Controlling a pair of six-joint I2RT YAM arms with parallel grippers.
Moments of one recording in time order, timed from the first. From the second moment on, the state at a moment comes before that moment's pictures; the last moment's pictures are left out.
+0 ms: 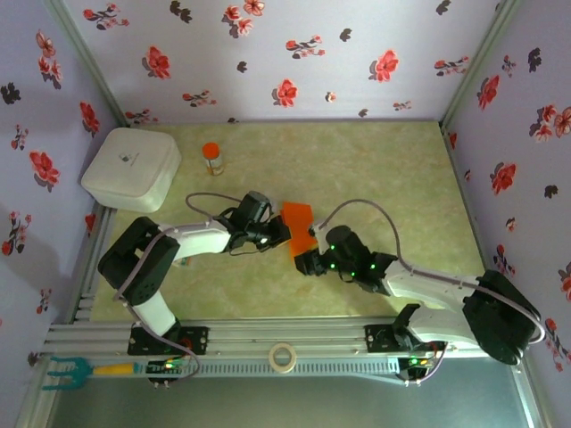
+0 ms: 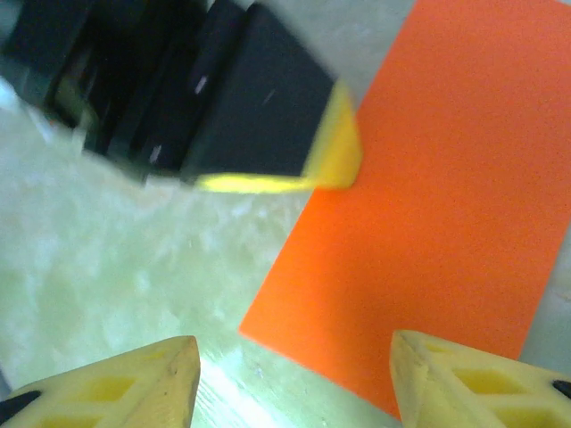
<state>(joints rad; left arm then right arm) -0.74 1.69 0.83 0.04 0.38 -1.04 0.90 1.16 0.44 0.07 -0.08 0.33</state>
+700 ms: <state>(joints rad) -0.74 1.69 0.83 0.03 0.38 -1.04 1.20 1.43 0.47 0.21 0.43 -0.12</state>
